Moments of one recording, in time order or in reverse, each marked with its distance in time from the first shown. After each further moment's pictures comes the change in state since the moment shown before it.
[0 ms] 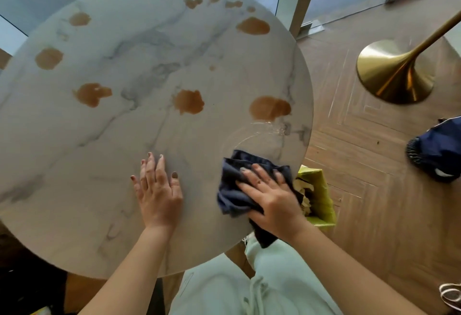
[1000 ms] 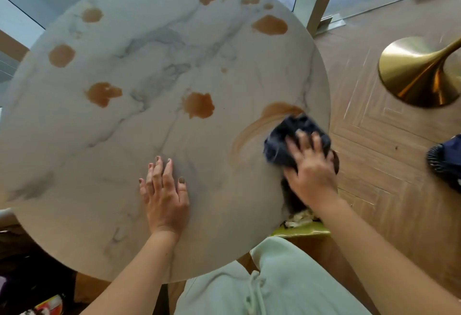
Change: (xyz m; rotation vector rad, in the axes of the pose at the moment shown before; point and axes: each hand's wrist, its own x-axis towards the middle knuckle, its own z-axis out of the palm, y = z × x) left_hand 0.005 -0.002 0.000 0.063 -0.031 -0.022; right_hand 0.054 0.063 -0.021 -0.118 -0.054 0.386
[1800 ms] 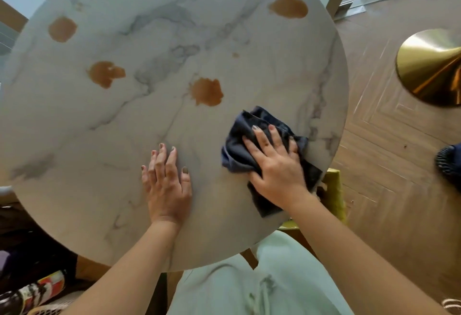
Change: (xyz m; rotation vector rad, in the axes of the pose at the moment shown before) left_hand 0.001 0.000 0.002 0.001 0.035 0.013; right_hand 0.009 -0.063 0.012 0.045 -0.088 -0.290
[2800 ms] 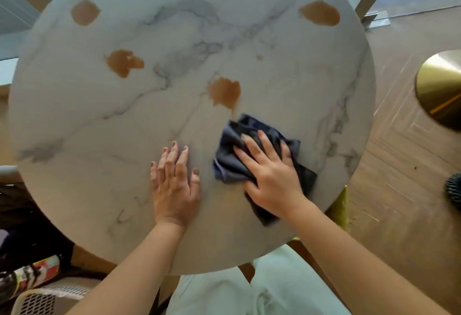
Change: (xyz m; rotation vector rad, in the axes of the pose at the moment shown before) left_hand -0.001 -0.003 0.001 -0.003 0.020 0.008; right_hand 0.021 -0.019 0.006 0.023 -0.015 -0.188
